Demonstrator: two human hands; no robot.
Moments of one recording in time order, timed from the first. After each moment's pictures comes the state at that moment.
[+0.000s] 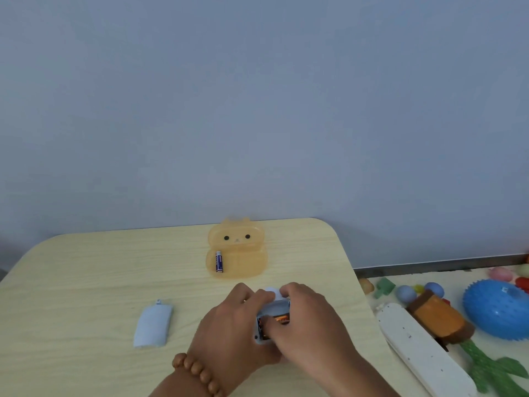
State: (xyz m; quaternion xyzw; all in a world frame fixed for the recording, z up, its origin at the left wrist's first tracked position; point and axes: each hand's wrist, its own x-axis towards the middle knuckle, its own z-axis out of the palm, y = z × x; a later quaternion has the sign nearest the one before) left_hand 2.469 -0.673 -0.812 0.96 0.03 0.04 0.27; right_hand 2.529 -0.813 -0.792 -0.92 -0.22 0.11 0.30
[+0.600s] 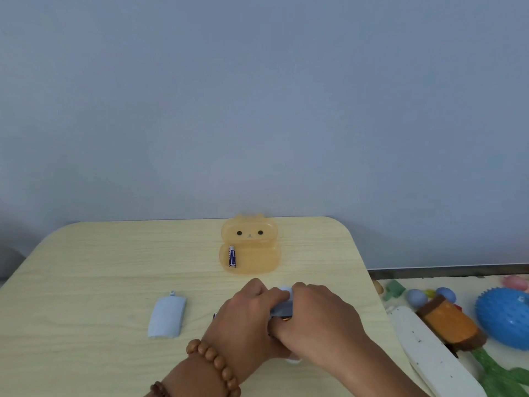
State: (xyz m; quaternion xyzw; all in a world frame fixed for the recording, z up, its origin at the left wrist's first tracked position) left_hand 2.473 -0.664 -0.812 0.96 0.01 0.00 0.28; right_hand 2.529 -0.797 -0.763 -0.94 -0.22 0.18 0.17
